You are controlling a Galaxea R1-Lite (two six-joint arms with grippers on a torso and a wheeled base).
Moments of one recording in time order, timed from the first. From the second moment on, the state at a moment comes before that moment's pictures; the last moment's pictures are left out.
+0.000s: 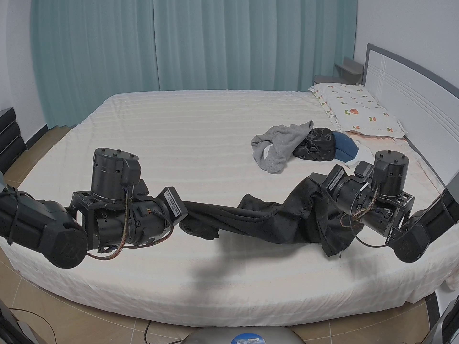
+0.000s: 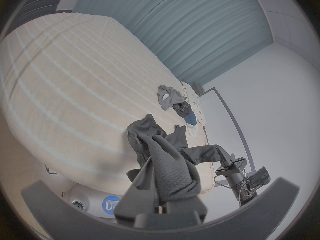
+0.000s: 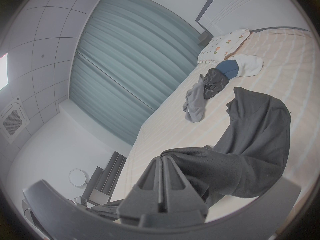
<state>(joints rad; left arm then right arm) -0.51 1.74 -0.77 -0.47 -0.10 -0.93 0.44 1.89 -0.68 -1.07 -0.03 0.88</state>
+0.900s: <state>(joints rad) -0.50 1.70 -0.77 -0.47 -0.10 -0.93 0.44 1.87 -0.67 -1.07 -0.03 0.88</state>
